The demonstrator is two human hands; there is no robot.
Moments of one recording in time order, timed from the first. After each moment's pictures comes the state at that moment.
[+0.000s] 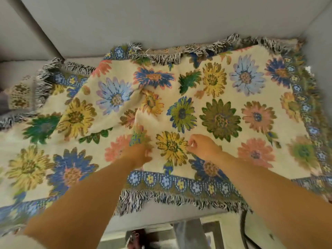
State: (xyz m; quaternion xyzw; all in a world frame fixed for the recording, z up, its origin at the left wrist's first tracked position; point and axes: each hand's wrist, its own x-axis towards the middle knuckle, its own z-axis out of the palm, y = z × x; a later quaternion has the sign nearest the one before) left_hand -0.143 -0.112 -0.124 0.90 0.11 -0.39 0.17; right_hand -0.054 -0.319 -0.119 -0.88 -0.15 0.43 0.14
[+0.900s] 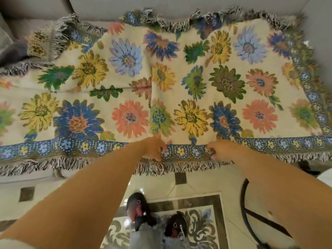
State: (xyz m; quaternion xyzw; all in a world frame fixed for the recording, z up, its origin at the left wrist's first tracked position) left_hand -0.294 -0.165 -0.138 0.83 0.02 -0.48 0.28; right_hand -0.218 -0.399 -0.145 -0.84 -0.21 0.48 -0.14
